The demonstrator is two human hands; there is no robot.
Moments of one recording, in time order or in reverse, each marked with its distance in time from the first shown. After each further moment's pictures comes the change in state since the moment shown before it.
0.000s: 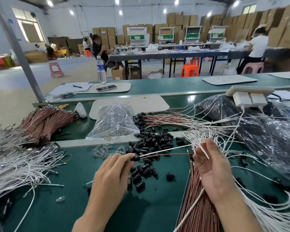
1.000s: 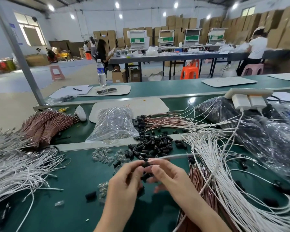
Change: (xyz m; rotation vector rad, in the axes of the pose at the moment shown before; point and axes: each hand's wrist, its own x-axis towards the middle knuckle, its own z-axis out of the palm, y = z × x) left_hand -0.009 0.028 0.023 -0.613 -0.064 -0.445; right_hand -0.031 0.051 0.027 -0.607 -0.489 0.127
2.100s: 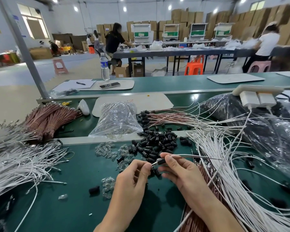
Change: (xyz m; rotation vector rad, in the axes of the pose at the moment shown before) left_hand -0.003 -0.008 0.003 0.150 -0.040 0.031; right_hand 0.009 0.002 -0.006 0.302 0.130 0.093
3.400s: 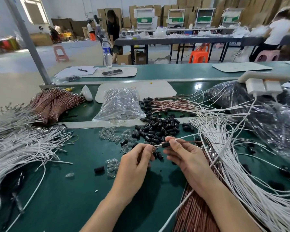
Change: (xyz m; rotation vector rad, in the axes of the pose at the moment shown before) left_hand -0.001 0.007 -0.003 -0.064 -0.071 -0.089; right_hand -0.007 -0.004 0.000 -0.005 0.021 -0.026
